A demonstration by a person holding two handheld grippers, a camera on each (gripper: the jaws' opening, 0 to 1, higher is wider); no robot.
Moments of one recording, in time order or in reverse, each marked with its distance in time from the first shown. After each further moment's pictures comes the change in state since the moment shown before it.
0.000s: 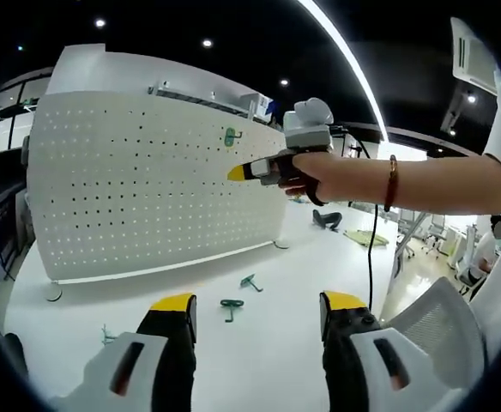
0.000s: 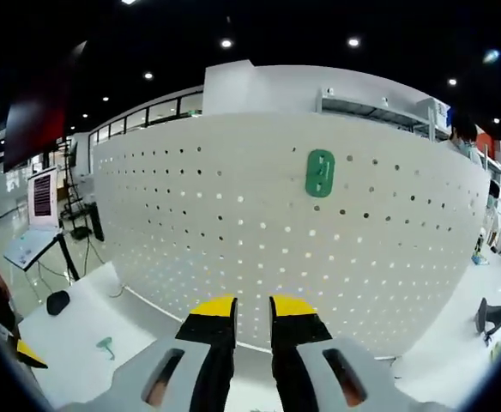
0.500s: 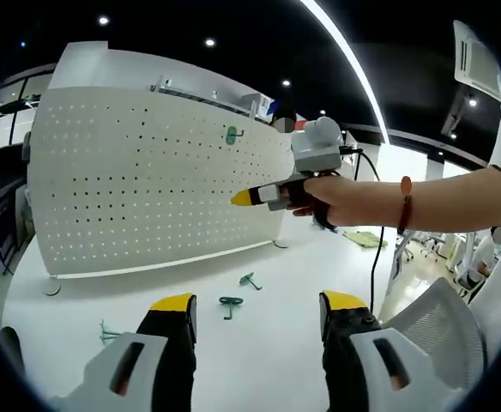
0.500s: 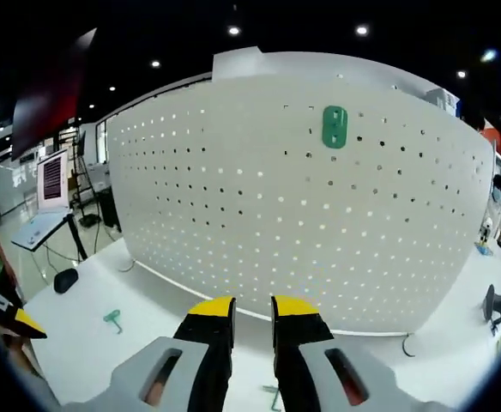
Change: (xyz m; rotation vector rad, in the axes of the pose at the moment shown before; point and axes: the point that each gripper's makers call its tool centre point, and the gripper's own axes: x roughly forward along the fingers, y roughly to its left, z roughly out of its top) left arm -0.001 0.001 -0.005 -0.017 0.002 -0.002; right arm -0.008 0.022 -0.050 -0.009 0.080 0.065
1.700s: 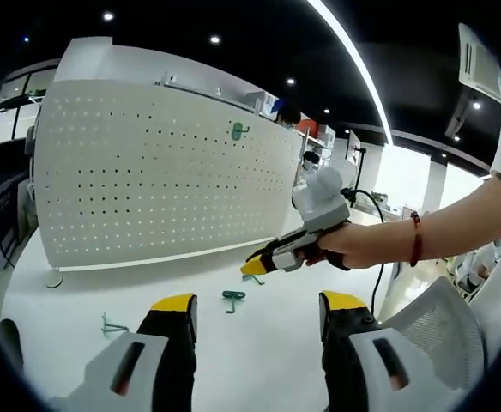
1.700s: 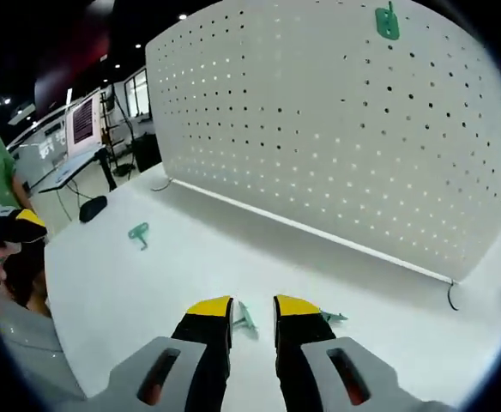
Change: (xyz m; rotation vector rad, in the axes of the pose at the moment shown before) left arm -0.004 0.005 -0.007 -0.019 0.013 0.014; right arm 0.003 0.041 -0.117 -0.042 0.276 0.190
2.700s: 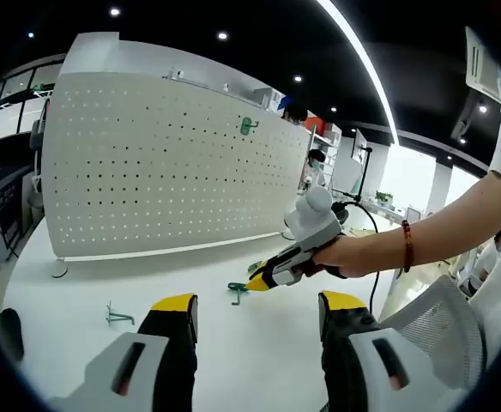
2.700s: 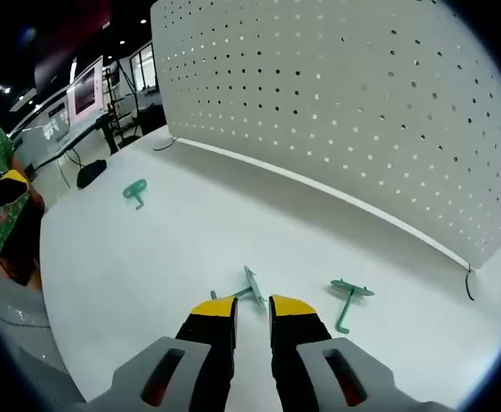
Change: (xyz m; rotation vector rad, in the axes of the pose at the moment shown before) left arm -0.006 0.009 -0.009 -0.023 0.020 0.027; right arm 0.026 0.006 -0.044 -0.034 0.147 0.035
